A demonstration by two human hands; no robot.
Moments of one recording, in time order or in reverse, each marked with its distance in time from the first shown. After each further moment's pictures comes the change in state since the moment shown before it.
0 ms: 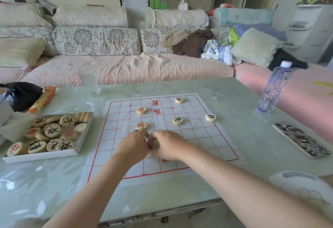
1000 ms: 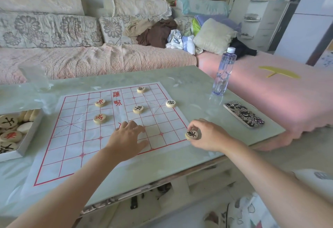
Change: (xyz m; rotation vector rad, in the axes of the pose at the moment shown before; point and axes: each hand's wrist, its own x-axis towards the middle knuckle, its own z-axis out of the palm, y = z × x) left_hand -0.014 0.079 0.047 0.203 -0.024 0.386; right_hand -0.182 0.143 -0.070 -0.081 0.209 0.447
